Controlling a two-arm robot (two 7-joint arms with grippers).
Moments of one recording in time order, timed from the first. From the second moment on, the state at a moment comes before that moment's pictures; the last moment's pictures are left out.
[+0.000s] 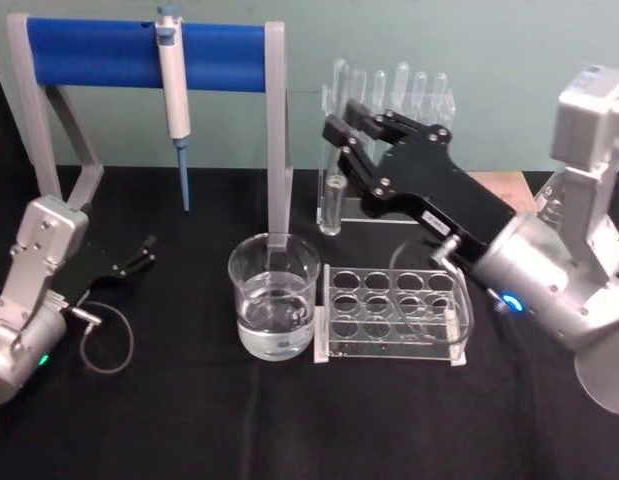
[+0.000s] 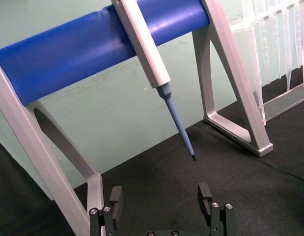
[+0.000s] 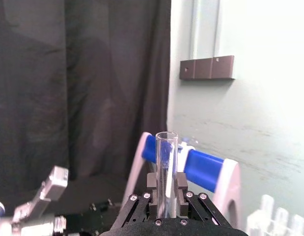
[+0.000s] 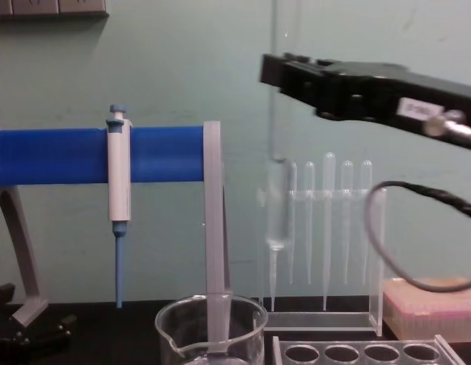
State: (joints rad) left arm -0.20 0.60 0.45 -1.41 -0.25 -0.12 0.03; right arm 0.18 0.39 -0.36 -1.86 0.41 -0.02 0.40
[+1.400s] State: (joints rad) left arm -0.20 0.60 0.45 -1.41 -0.25 -0.12 0.03; right arm 0.04 0.41 -0.29 -1.75 0.37 -0.08 0.38
